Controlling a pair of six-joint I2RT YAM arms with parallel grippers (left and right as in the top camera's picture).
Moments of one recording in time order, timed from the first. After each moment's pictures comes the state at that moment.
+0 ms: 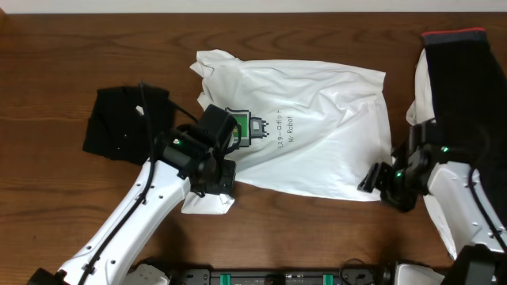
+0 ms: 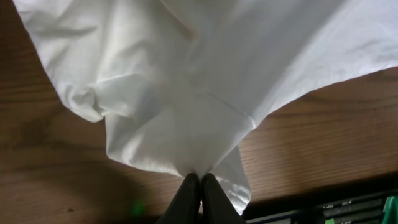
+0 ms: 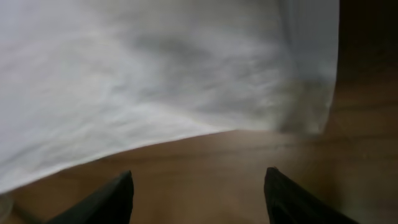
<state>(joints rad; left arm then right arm) -0.51 1.35 1.13 -1.22 0.07 -0.33 -0.14 1.39 0.75 -0.96 -0.30 0.35</state>
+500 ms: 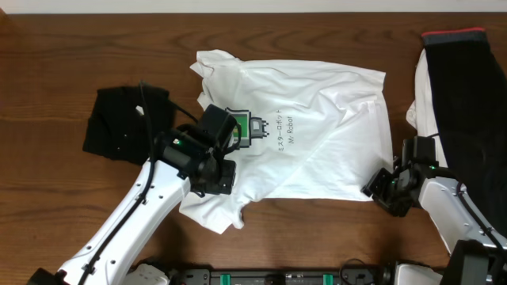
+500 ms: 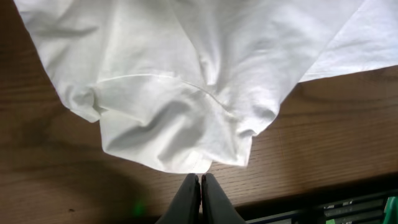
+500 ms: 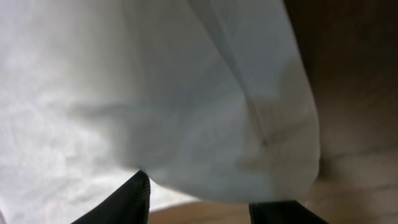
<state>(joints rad) -0.51 1.35 1.13 -1.22 0.07 -0.33 -0.14 1.38 0.58 -0.67 -0.22 0.54</state>
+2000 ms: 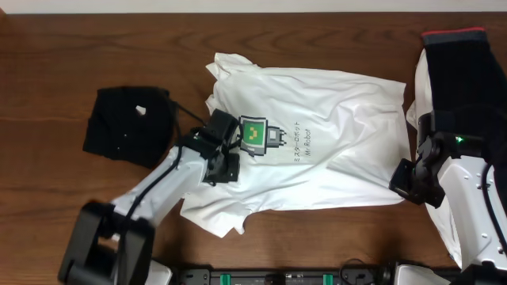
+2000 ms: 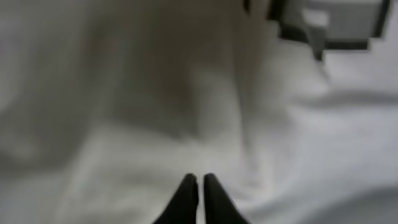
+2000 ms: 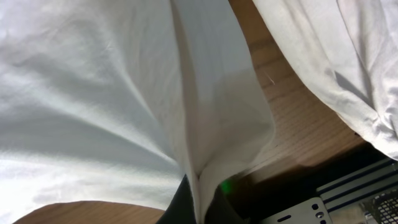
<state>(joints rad) -0.43 1.62 0.89 -0.67 0.07 -0.36 -0.14 1.35 0.94 -1.21 0.07 0.43</state>
